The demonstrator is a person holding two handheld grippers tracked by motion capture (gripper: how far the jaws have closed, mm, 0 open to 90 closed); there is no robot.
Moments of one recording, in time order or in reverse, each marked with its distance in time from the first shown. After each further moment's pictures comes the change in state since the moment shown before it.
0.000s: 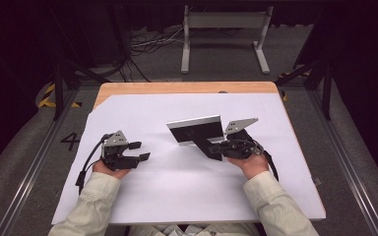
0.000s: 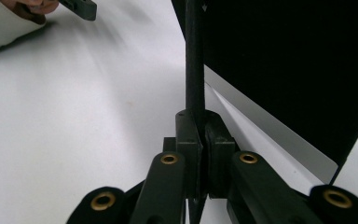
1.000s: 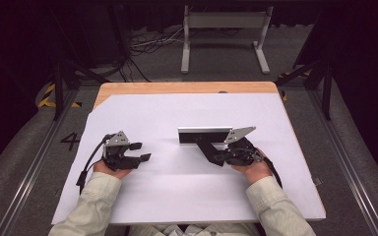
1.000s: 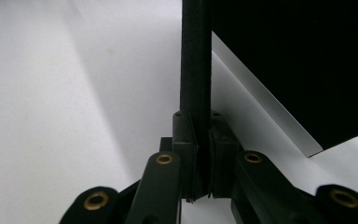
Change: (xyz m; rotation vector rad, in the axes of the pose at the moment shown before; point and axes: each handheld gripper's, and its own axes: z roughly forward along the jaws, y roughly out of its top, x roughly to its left) left arm -0.001 0.000 0.004 0.024 0.004 -0.015; right arm -0.001 -0.025 0.008 0.102 -0.044 -0.041
